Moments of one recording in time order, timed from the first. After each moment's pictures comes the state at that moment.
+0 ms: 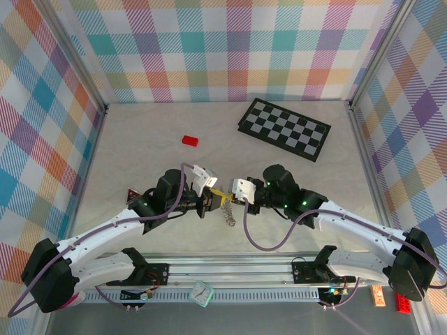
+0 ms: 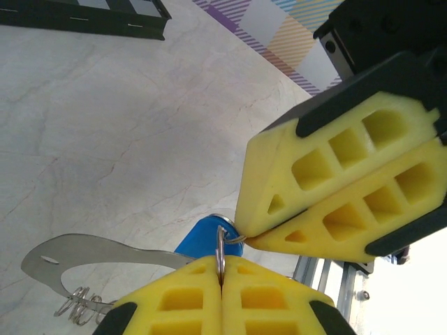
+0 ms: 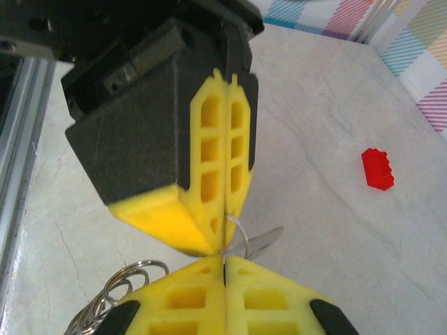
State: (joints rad) left arm -0.74 1.03 0.61 -0.02 0.46 -0.26; right arm 0.87 1.08 0.72 -0.14 -0.31 -0.54
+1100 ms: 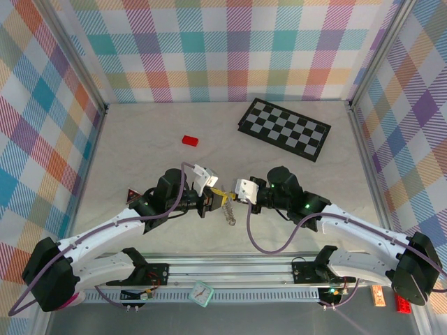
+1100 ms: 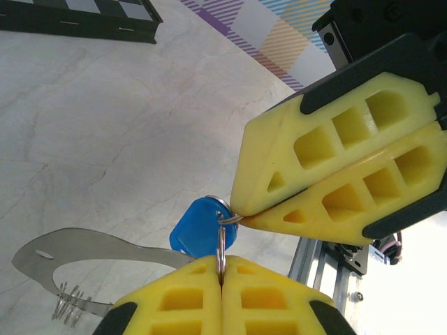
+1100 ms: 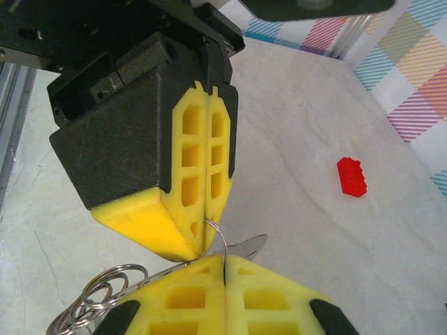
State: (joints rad) left arm -0.74 1.05 0.61 0.00 0.48 -0.27; right arm 0.87 1.04 0.69 -0.08 -0.30 -0.55
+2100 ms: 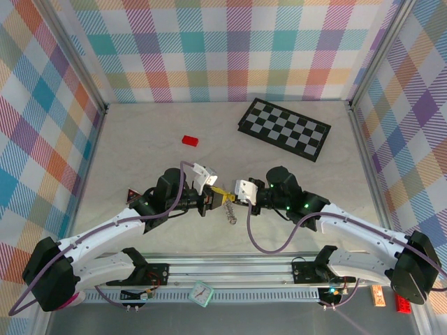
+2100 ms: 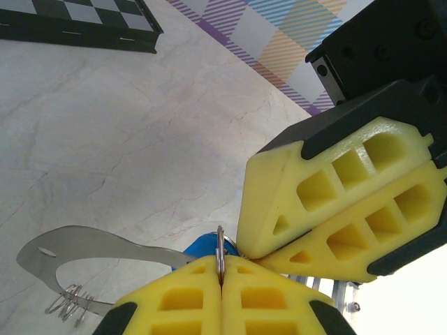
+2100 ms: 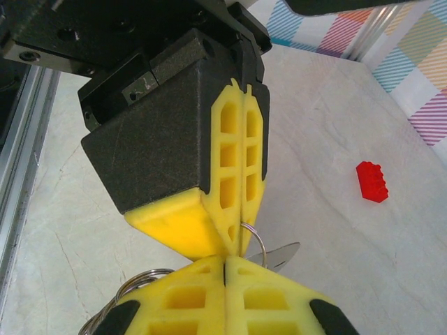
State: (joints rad) left arm -0.74 1.05 0.61 0.03 0.47 -0.29; right arm 0.87 1.05 0.69 -0.08 -0.34 -0.53
